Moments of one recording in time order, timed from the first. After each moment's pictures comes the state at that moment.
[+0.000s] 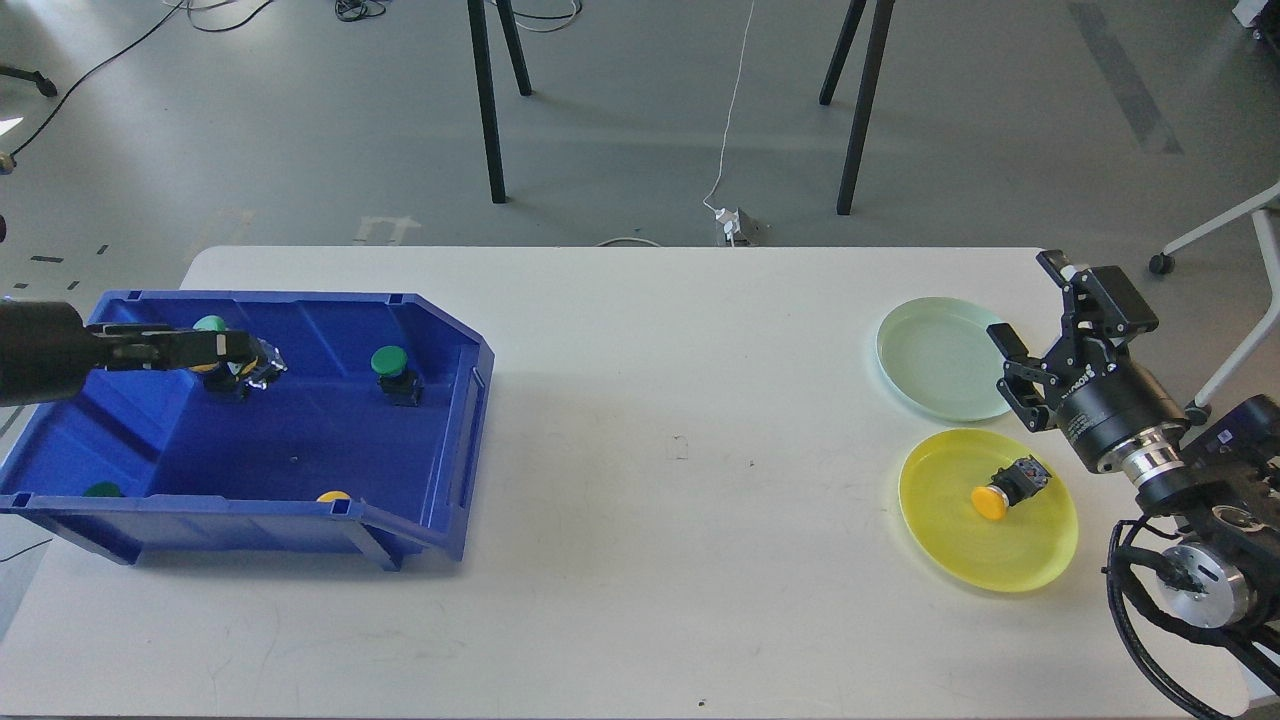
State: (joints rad) left arm -0.81 1.17 -0.37 -1.22 1.43 -0.49 -0.49; right arm 0.23 -0.70 0.80 1.39 -0.42 -0.06 0.48
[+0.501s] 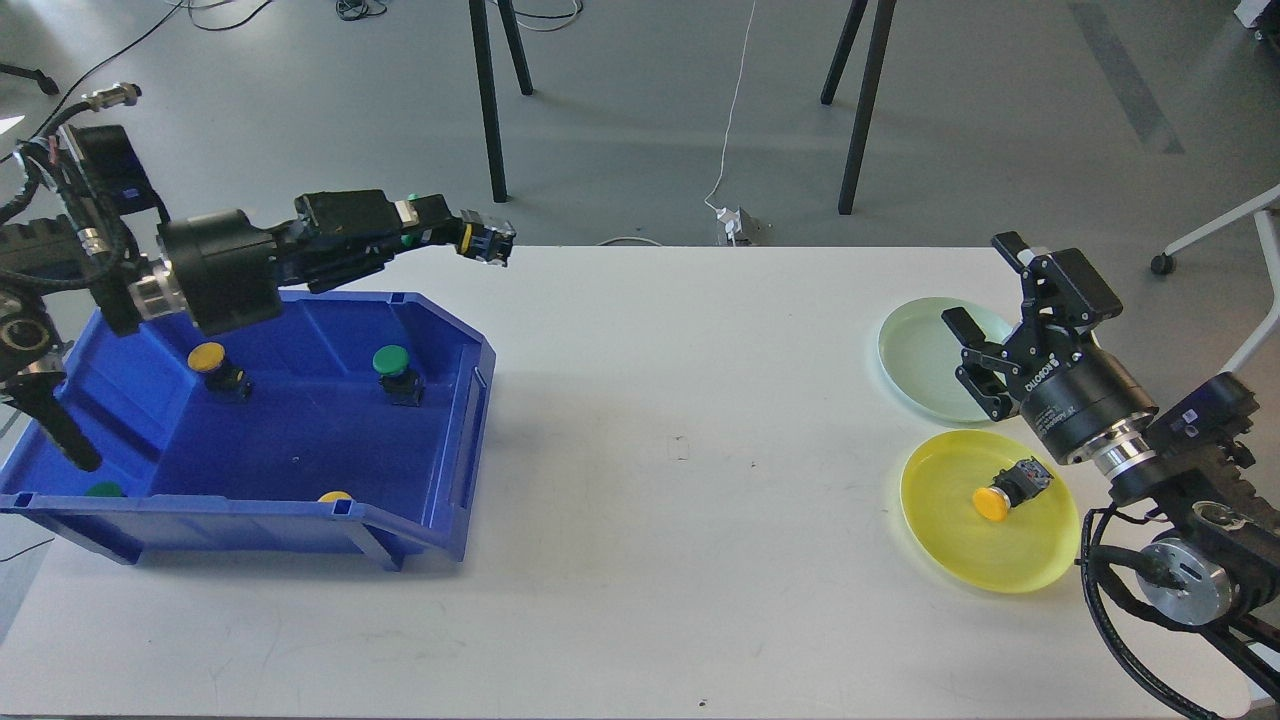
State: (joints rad) left arm -0.81 0.76 -0.50 -1.32 0.90 -0.49 -0.49; right arm 0.26 -0.70 0.79 1.52 -0.48 -0.03 0.46
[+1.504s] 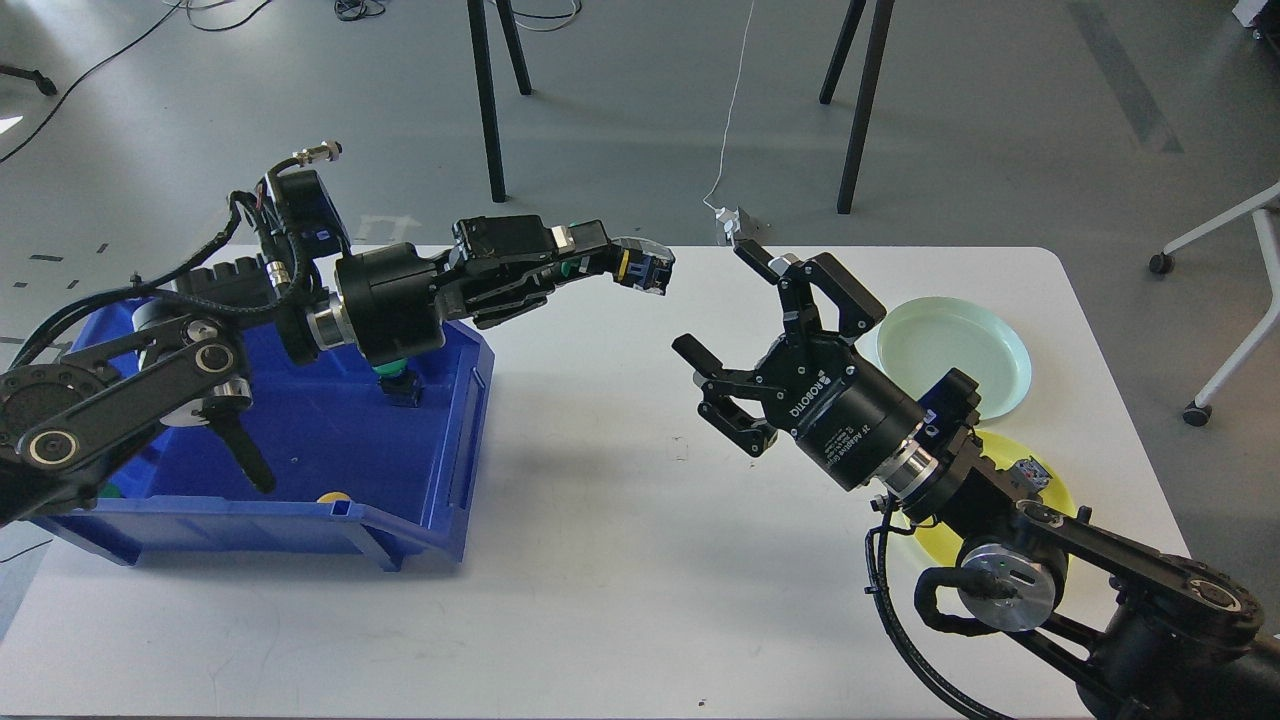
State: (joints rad) left arm -0.80 0.62 -0.49 -1.29 0.89 -0.49 -0.49; right arm 0.43 -0.42 0.58 1.61 -0.32 0.12 0.42
